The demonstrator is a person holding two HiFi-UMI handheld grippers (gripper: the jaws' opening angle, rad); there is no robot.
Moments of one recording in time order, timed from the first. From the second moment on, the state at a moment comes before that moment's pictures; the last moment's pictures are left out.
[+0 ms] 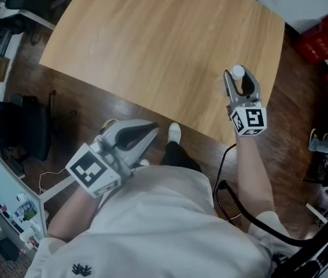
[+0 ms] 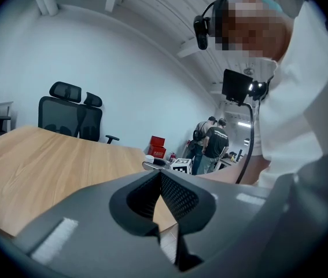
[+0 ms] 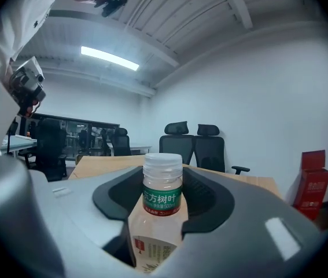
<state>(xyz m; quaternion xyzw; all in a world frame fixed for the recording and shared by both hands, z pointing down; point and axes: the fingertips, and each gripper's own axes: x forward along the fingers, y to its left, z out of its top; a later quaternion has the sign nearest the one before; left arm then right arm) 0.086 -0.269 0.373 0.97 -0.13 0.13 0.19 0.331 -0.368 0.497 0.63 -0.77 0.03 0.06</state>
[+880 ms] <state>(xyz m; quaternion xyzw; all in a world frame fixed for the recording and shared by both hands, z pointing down) -0.059 -0.160 0.366 0.99 -0.06 0.07 0.12 0.240 -0.177 0.401 0.71 -0.69 0.02 0.11</state>
